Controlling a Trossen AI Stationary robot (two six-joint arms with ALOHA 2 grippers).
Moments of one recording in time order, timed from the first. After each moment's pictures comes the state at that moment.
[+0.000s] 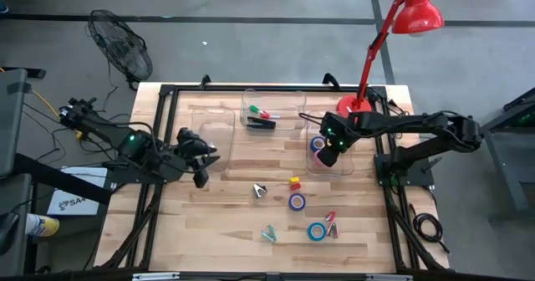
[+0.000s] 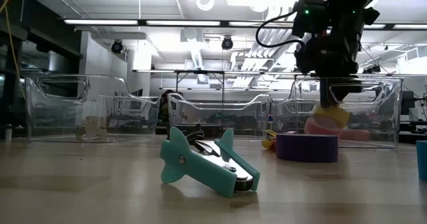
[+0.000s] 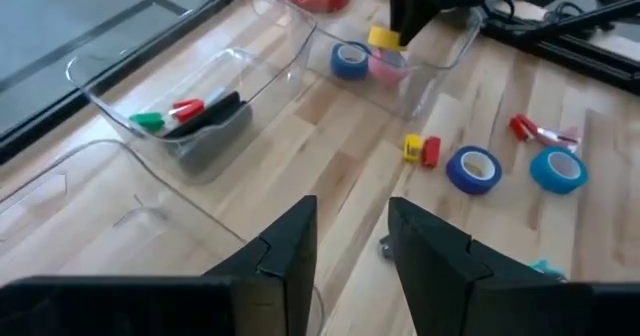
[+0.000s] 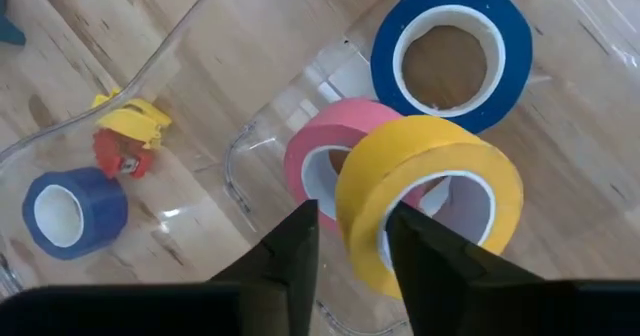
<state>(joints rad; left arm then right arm) -0.49 0.98 1.04 -0.83 -0.72 -0.78 -0.29 1.29 0.76 -0.70 -0.17 0.52</state>
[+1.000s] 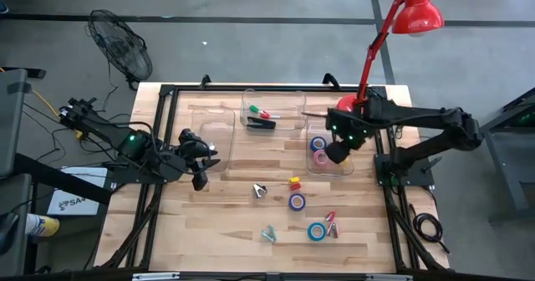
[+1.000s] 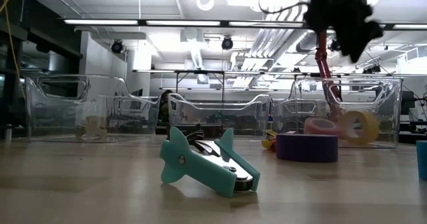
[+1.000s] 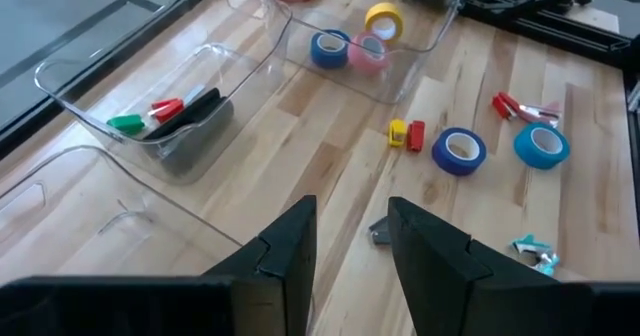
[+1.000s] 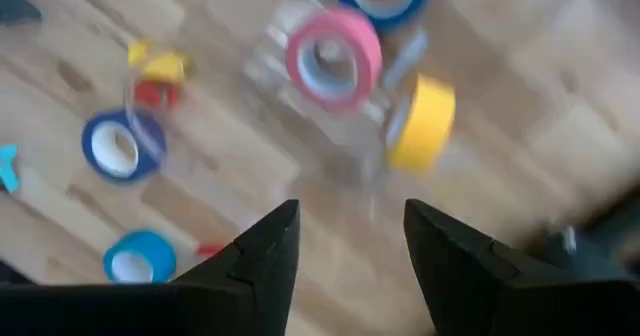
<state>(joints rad) -0.49 0.98 1.04 -0.81 -0.66 -0.71 -0.17 1.29 1.17 -1.32 -0.11 0.76</state>
